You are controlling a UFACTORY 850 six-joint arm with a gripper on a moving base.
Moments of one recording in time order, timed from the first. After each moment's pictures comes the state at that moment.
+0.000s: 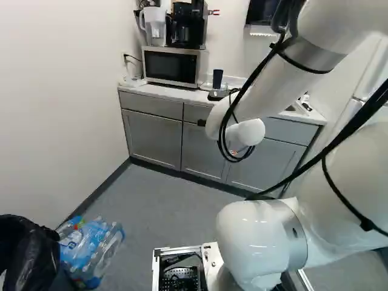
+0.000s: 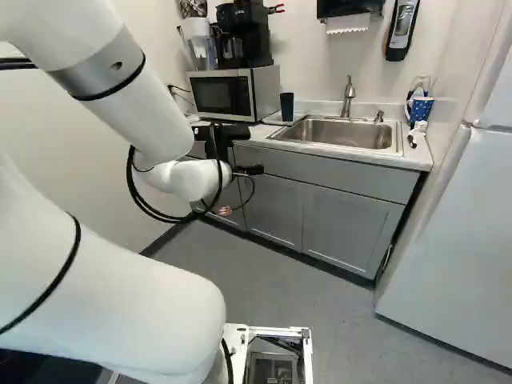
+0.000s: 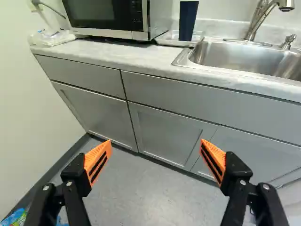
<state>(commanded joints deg) -2.1 14.5 -15.3 0.0 36.4 -0.1</state>
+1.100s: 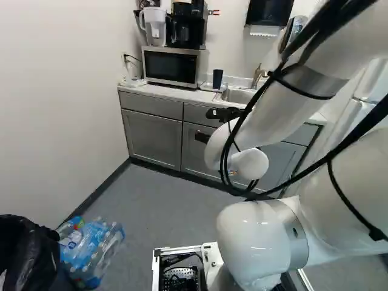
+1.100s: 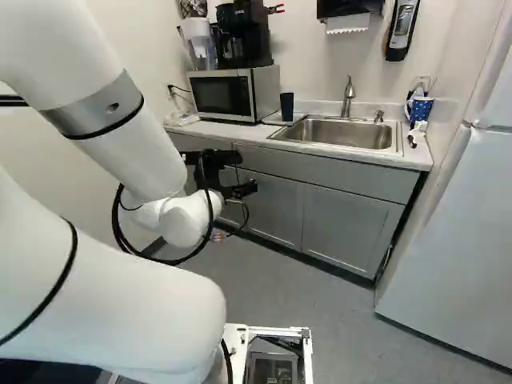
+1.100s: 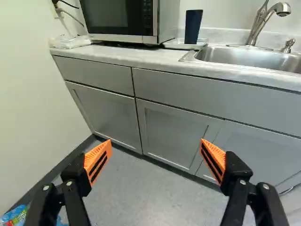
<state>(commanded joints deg) 0.0 16.0 -5.2 0.0 49.7 0.0</state>
